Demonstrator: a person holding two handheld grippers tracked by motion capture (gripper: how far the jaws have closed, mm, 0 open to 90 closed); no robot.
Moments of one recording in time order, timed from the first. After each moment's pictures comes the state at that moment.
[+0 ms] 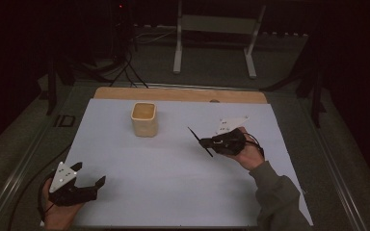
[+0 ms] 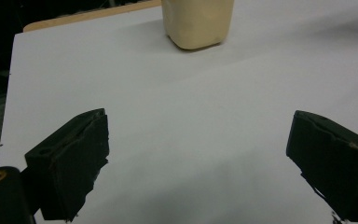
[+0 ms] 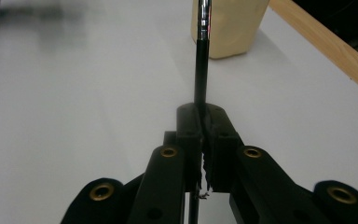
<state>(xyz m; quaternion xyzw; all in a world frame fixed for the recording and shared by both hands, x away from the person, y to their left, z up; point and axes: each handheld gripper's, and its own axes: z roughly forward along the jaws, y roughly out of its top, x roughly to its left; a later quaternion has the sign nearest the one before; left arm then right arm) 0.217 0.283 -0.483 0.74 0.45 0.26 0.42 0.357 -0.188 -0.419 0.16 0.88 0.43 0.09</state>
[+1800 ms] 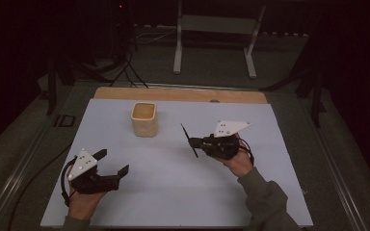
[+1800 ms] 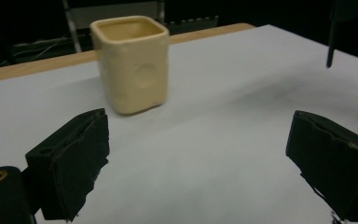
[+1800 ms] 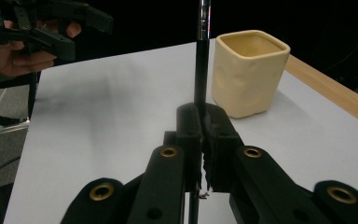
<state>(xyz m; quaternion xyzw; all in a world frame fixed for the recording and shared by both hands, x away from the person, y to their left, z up) 0.238 0.221 -0.445 0.73 0.40 0.23 0.50 0.339 -0.167 -0.415 0.17 0.83 0.53 0.08</state>
